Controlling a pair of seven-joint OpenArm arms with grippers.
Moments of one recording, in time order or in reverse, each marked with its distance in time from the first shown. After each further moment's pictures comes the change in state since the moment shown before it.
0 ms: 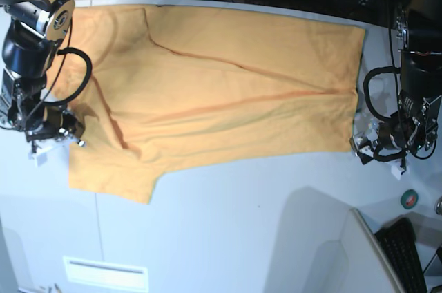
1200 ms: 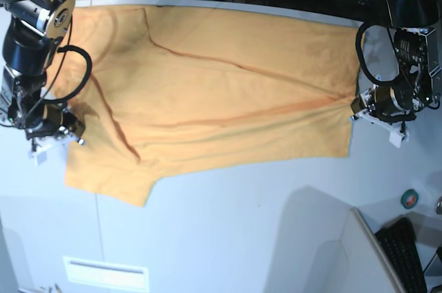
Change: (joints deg) left arm 25.6 4.6 -20.7 35.9 -0.8 1.4 17.1; right arm -0.6 0.0 0.1 0.1 0.2 0.4 0.5
